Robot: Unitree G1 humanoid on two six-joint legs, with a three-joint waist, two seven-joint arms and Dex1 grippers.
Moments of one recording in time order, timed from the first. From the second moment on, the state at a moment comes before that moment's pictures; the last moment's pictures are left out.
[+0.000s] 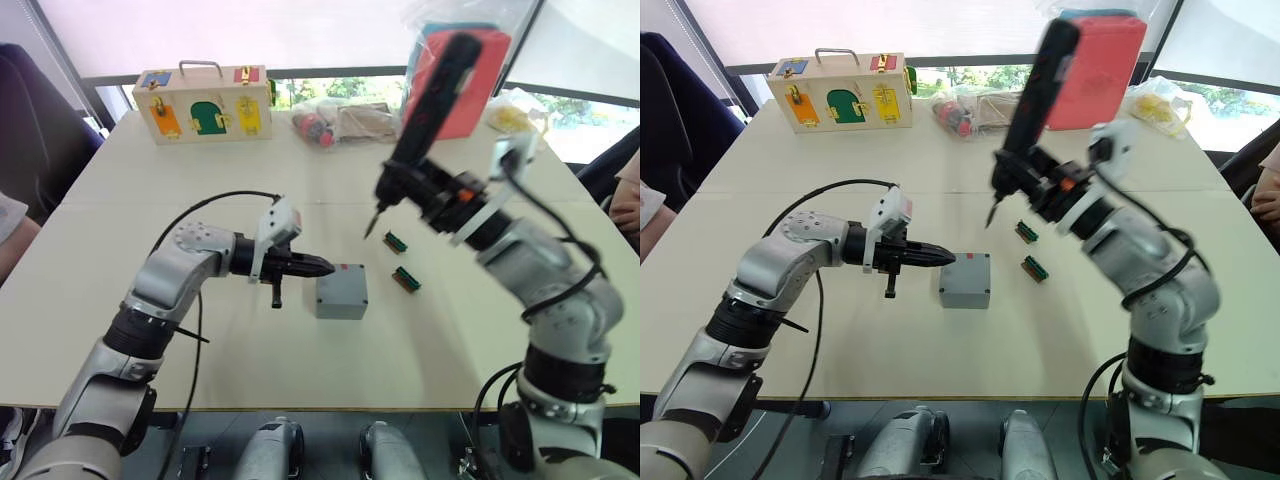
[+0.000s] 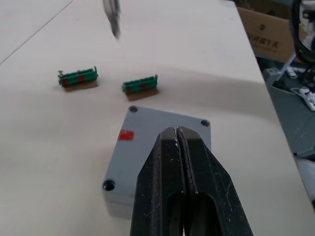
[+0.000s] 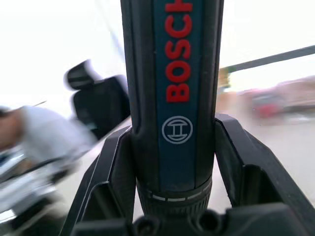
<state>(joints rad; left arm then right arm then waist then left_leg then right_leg) -0.69 0.55 -0.26 -0.01 -0.38 0.60 -1.16 -0.49 -0.35 -0.20 -0.49 0.82 0.80 0.31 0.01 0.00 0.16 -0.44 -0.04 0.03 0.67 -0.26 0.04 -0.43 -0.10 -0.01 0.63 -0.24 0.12</state>
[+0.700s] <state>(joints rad) -0.68 0.50 -0.36 0.00 -0.24 0.51 -1.11 -0.36 -0.34 -0.09 -0.44 0.64 0.62 0.39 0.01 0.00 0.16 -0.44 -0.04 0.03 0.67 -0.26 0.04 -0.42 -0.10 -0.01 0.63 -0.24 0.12</state>
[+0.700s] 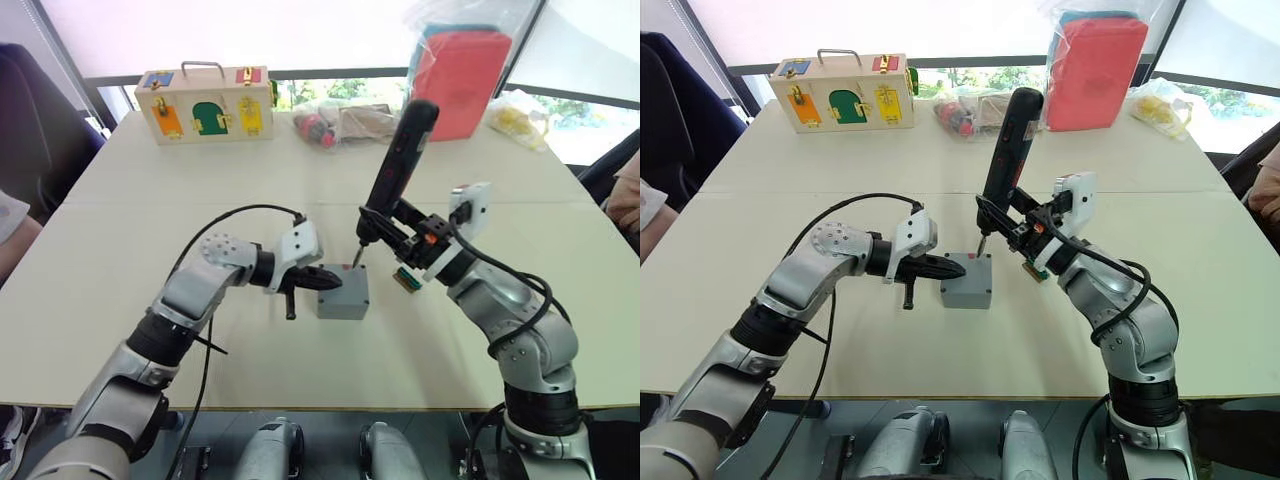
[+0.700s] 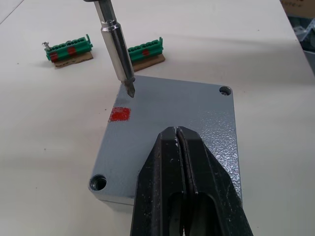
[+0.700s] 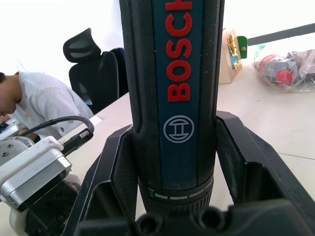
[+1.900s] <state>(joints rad) -0.66 0.48 -0.36 0.00 -0.23 0.53 -1.10 -0.27 -0.39 0.03 -0.40 0.39 0.40 0.47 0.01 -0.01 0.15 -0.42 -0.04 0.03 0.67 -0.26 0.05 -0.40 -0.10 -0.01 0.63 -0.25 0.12</state>
